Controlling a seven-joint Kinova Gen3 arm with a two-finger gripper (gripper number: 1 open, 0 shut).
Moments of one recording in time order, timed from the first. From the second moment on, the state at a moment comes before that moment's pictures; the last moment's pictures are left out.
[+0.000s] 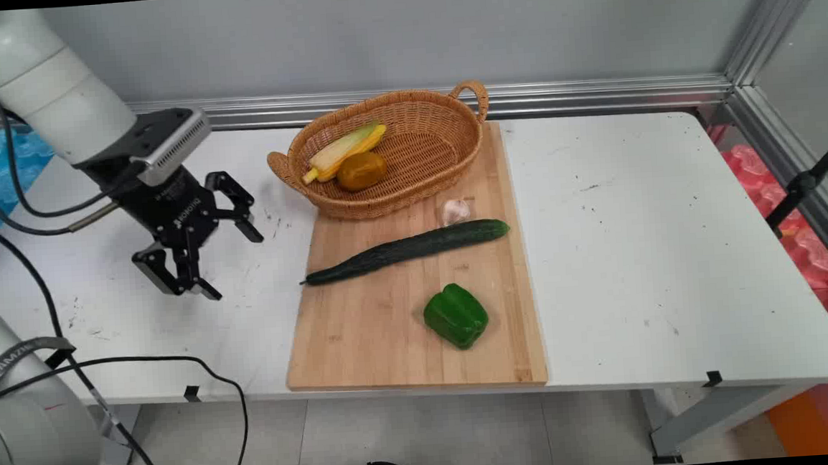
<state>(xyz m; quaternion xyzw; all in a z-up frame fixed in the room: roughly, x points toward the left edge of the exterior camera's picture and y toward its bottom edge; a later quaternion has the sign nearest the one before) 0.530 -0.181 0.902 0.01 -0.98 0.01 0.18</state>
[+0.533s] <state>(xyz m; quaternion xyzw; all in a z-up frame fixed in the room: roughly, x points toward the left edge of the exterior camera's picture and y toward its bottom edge) 0.546 -0.203 0.914 0.11 -0.97 0.05 0.19</state>
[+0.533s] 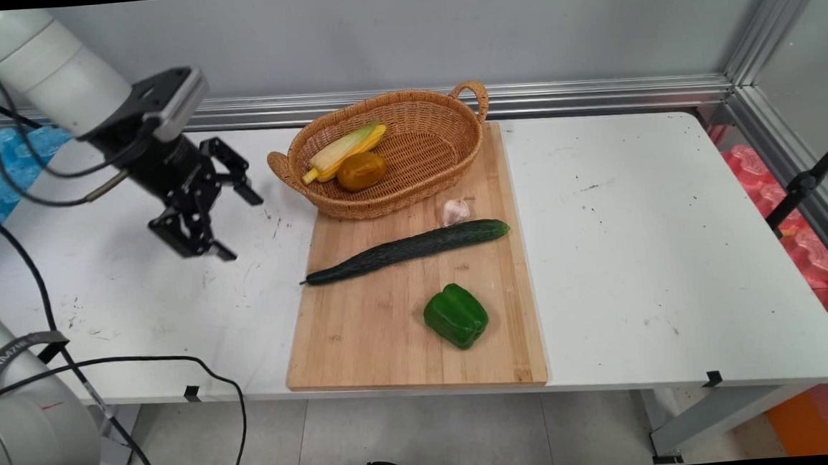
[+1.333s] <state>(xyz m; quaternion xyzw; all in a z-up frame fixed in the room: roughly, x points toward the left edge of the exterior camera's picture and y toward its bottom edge) 0.535 -0.270 0.920 0.29 -0.92 0.12 0.21</state>
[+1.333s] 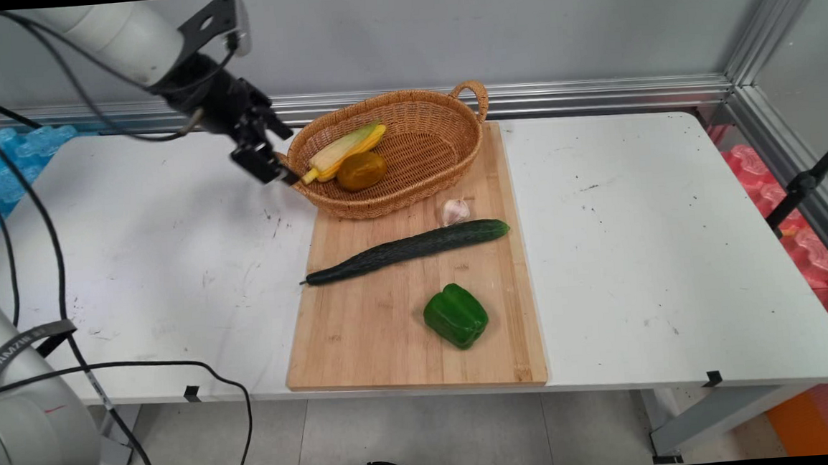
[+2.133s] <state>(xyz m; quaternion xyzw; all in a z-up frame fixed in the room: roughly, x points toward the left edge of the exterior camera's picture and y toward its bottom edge) 0.500 -0.340 0.870 0.39 -0.89 0.14 0.19</state>
